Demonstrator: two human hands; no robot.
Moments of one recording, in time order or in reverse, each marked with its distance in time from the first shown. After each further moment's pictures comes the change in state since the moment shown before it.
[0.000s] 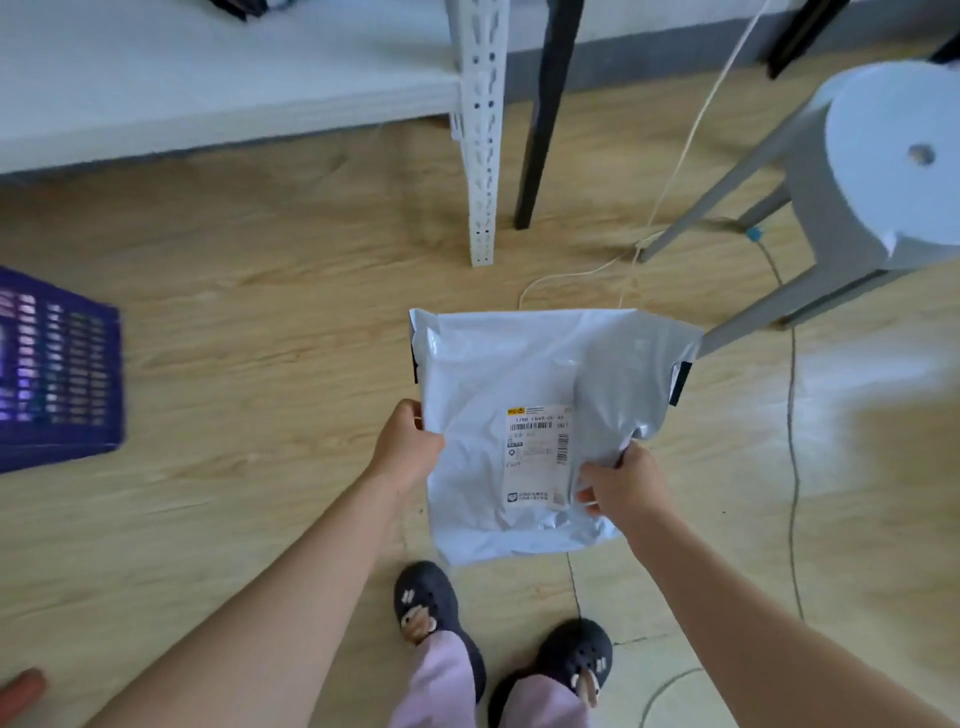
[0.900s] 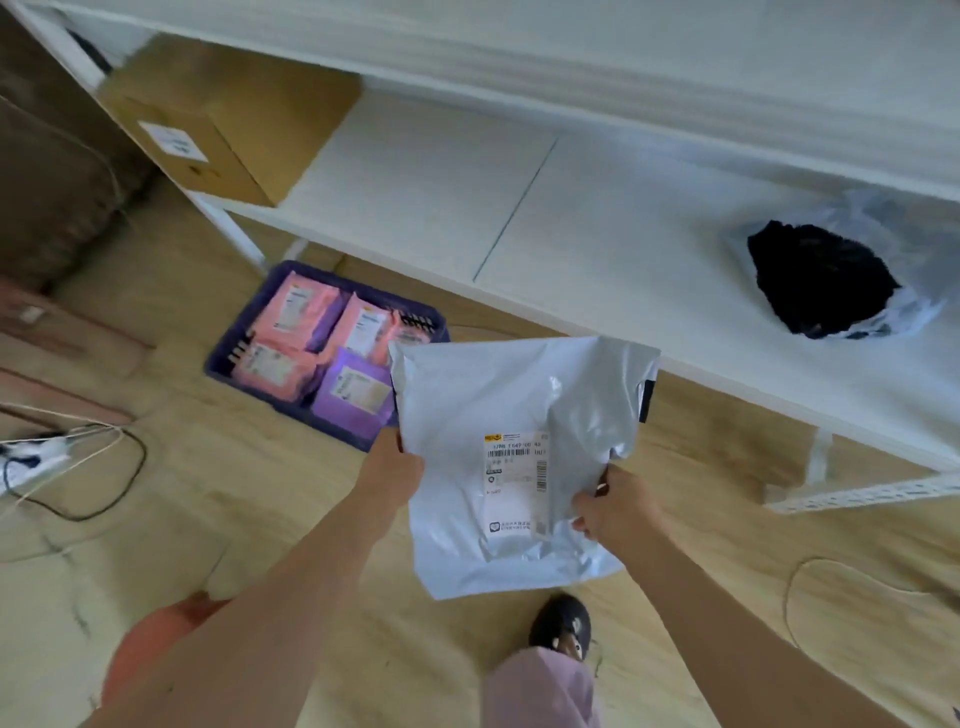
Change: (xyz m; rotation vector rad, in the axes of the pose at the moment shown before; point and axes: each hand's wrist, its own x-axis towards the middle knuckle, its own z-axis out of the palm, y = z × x) left_hand -0.030 -0.060 -0.498 -0.404 0.507 -0.095; right_hand -0.204 -0.333 0.347 -0.563 -0.364 -0.472
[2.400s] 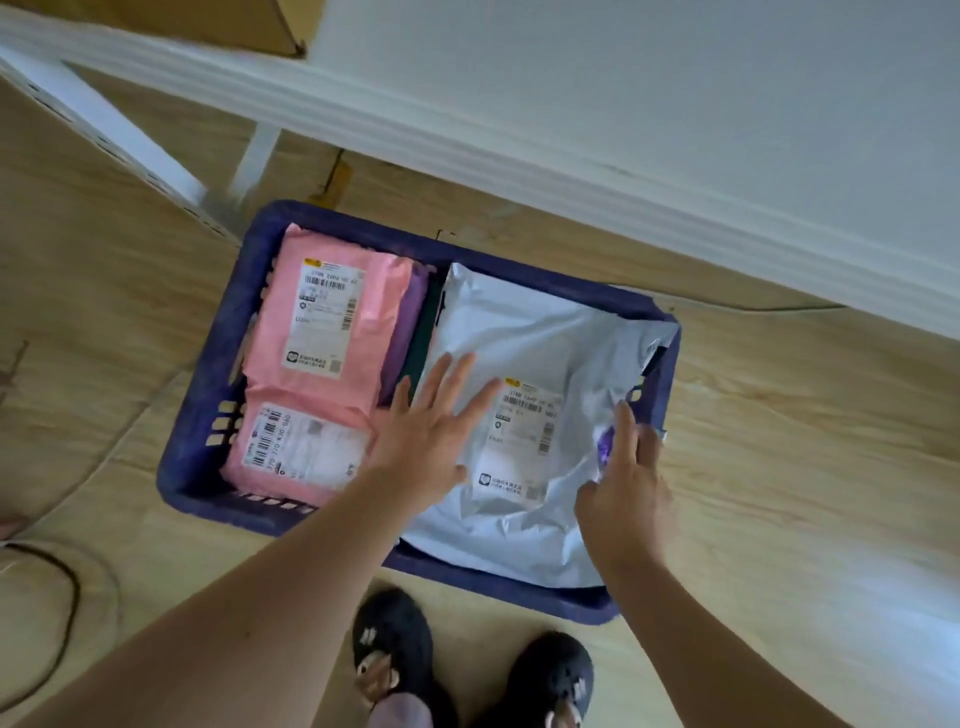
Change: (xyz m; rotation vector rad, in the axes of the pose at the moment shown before) left_hand 0.529 -0.080 -0.169 1.261 -0.392 0.781; right_hand 0.316 -0.227 0.398 -0.446 0.355 0.046
